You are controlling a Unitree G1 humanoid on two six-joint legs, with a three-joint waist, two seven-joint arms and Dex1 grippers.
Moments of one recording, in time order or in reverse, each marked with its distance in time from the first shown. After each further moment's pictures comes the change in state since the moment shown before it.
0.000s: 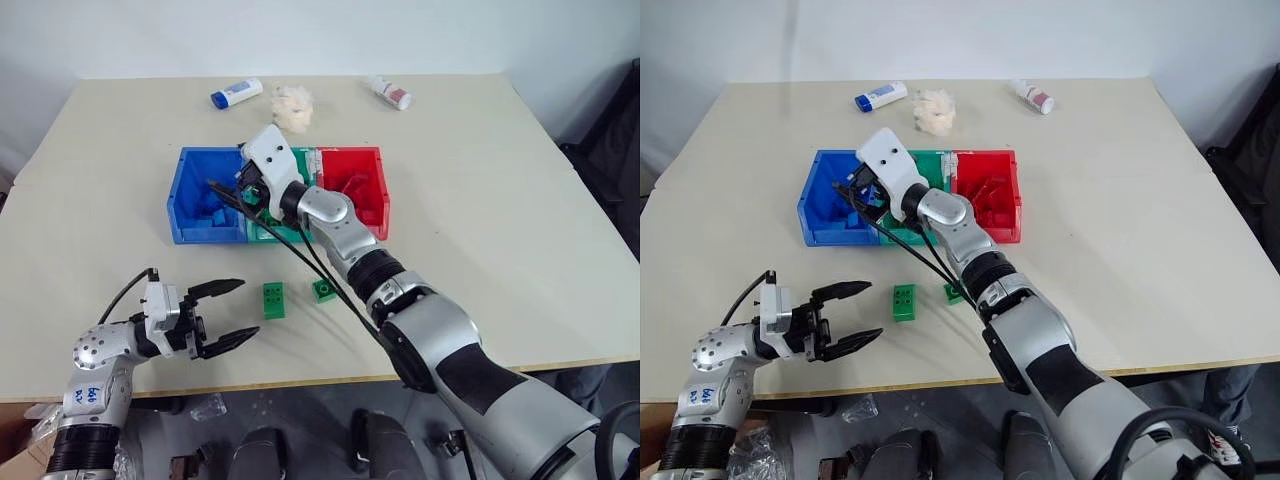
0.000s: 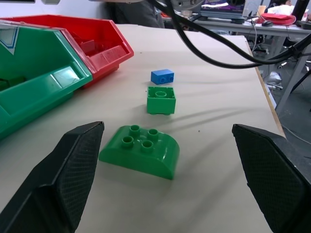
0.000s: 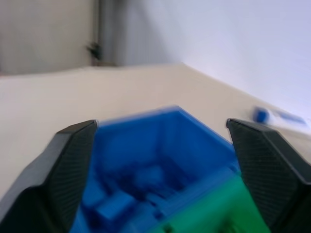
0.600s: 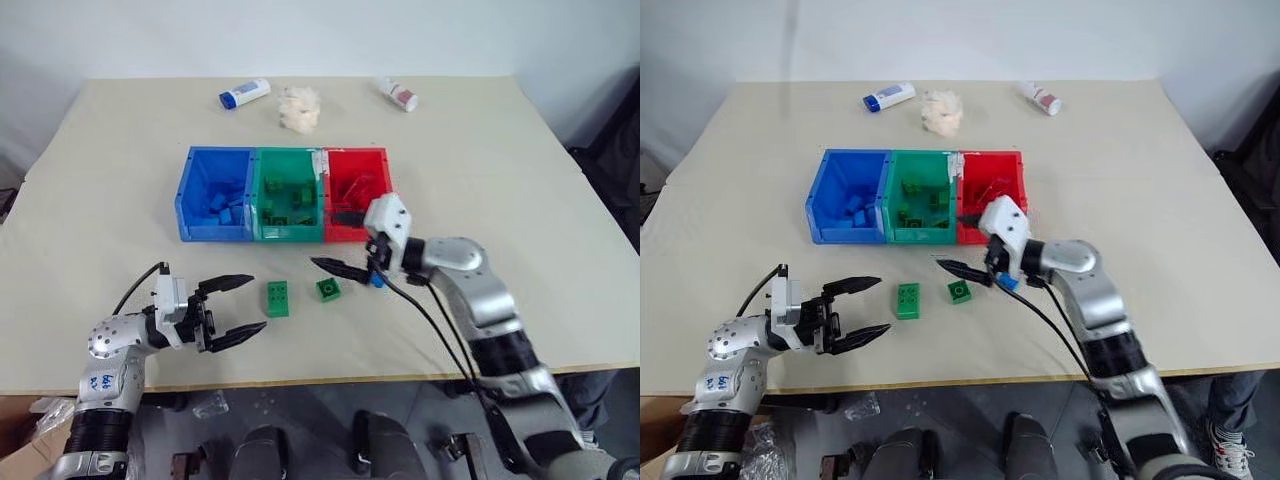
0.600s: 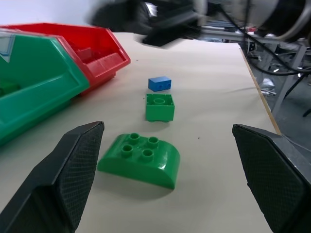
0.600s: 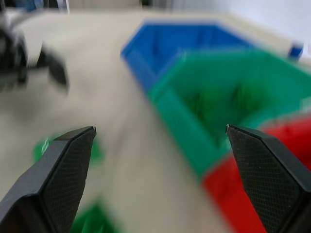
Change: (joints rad) left arm -0.068 -0.028 -0.026 0.088 0.003 -0.026 -0.051; right arm 0.744 -0.576 -0.015 -1.112 0.135 0.625 0.307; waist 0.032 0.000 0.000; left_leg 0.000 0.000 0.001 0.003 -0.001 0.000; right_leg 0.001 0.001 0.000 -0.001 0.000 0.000
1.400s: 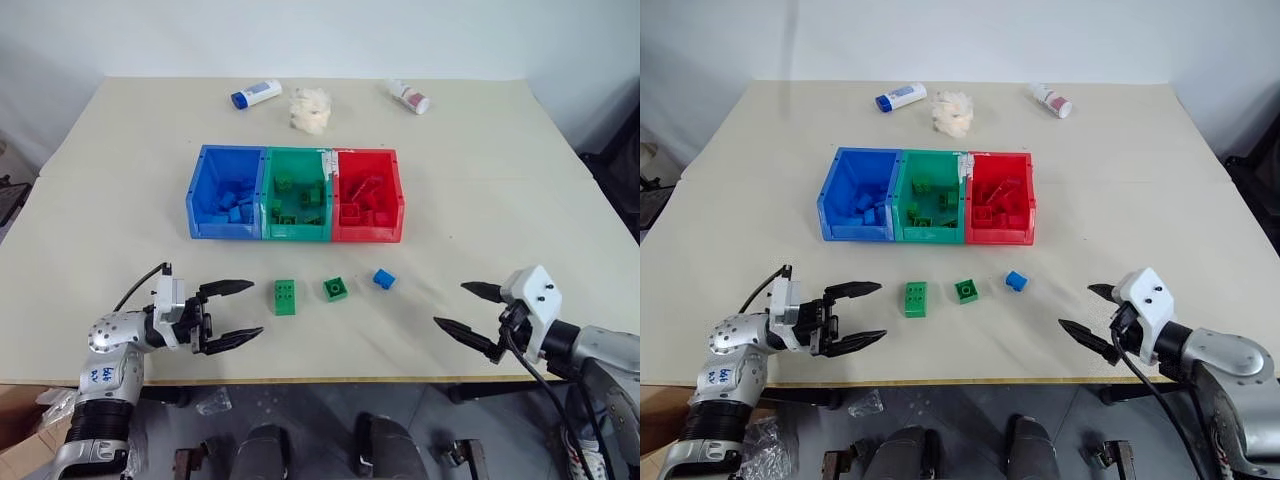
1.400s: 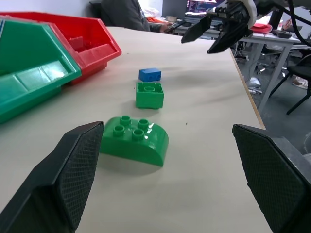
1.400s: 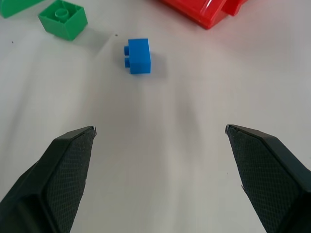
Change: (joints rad) left arm -0.053 0.008 -0.001 0.110 0.002 0.007 -0.112; right arm 0.598 -0.289 -0.431 -0.384 0.169 0.216 -0.087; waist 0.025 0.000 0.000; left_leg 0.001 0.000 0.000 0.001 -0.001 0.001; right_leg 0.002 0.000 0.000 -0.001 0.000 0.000
